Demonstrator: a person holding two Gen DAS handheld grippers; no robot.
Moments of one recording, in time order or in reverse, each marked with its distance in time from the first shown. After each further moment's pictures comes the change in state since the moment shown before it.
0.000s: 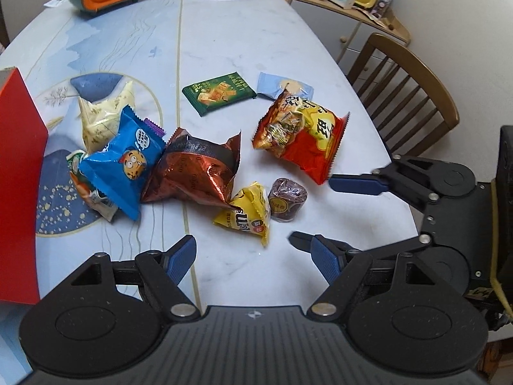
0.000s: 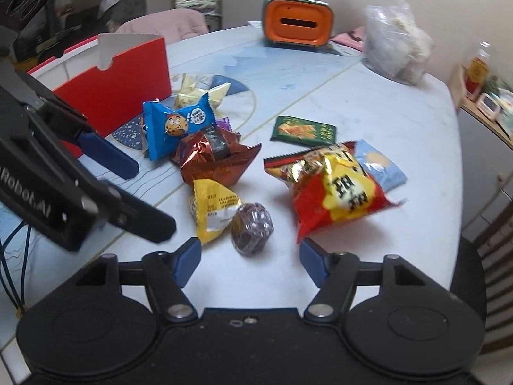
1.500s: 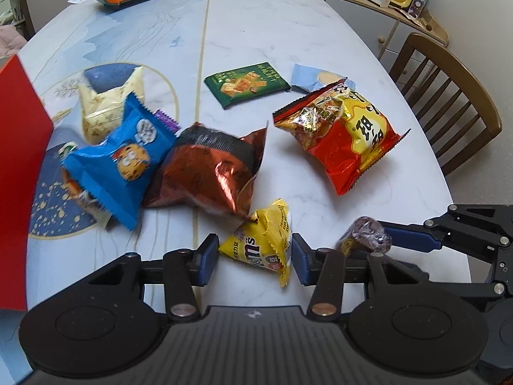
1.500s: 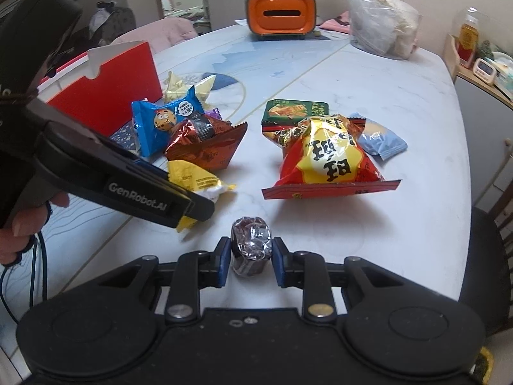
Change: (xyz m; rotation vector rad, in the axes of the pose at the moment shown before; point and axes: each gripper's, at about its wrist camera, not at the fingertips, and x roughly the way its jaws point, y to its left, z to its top) left arm 0.044 -0.001 0.000 -0.039 -0.024 0.140; right arm -0.005 -0.013 -0.025 0.162 -0.011 0.022
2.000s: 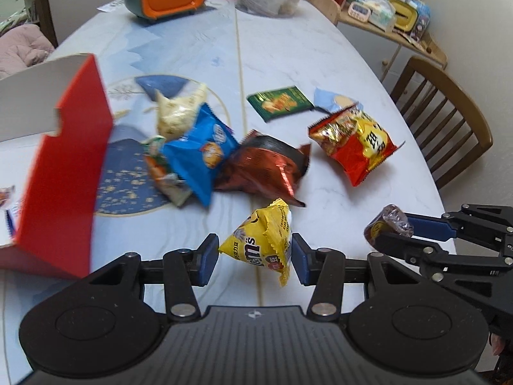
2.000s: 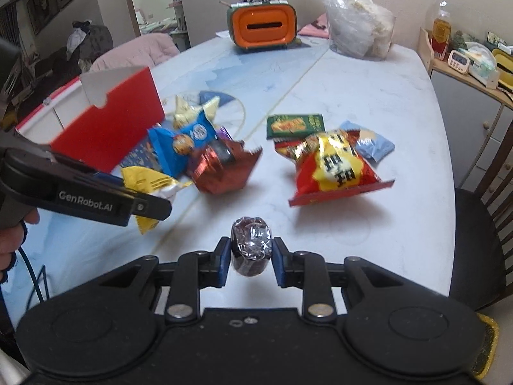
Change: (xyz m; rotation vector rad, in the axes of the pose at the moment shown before) left arm -0.071 0.046 -0.025 -0.036 -0.067 -0.001; right arm -0.037 0.042 0.015 0.093 -0.032 -0.051
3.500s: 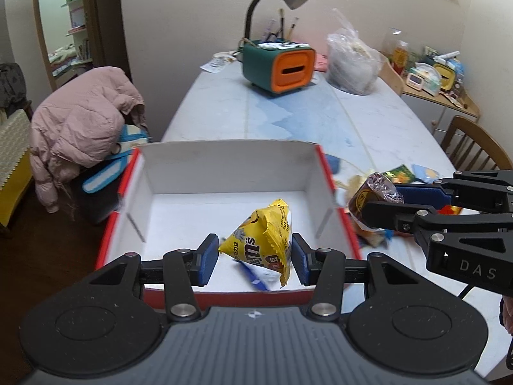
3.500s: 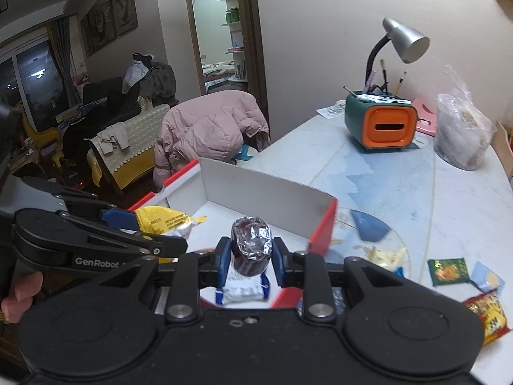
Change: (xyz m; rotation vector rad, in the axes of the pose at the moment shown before) left arm -0.153 0.221 0.017 0.005 -0.186 0.142; right arm 0.022 0.239 0.139 -0.111 -0.171 0.131
